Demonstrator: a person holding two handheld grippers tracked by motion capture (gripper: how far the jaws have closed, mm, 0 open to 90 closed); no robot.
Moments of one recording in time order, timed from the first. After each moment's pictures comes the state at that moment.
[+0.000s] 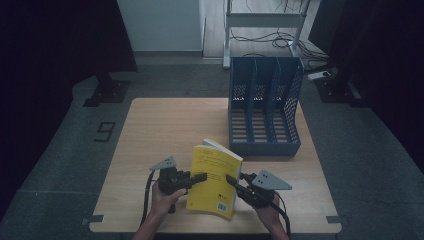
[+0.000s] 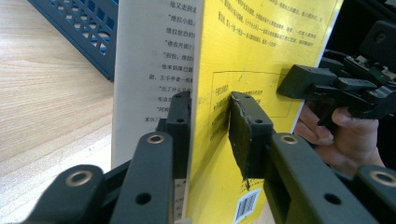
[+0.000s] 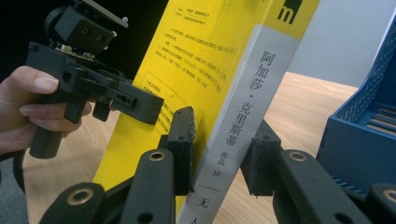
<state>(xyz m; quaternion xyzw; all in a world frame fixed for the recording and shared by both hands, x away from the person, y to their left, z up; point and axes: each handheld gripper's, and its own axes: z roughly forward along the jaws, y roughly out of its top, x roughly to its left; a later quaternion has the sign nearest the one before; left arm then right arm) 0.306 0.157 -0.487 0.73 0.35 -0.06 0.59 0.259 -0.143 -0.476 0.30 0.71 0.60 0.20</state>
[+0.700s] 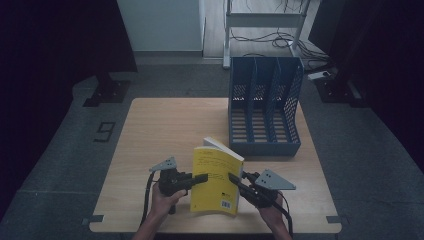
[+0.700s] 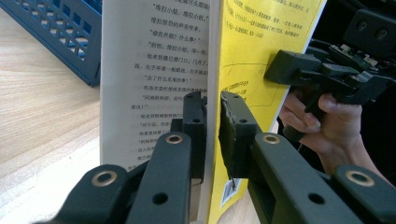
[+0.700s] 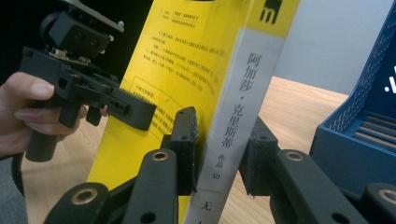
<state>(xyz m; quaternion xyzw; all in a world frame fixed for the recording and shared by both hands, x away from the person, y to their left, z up) 0.302 0.155 -0.483 0.73 0.32 -0.07 0.59 0.256 -0.149 -0.465 0.30 0.71 0.60 0.21</state>
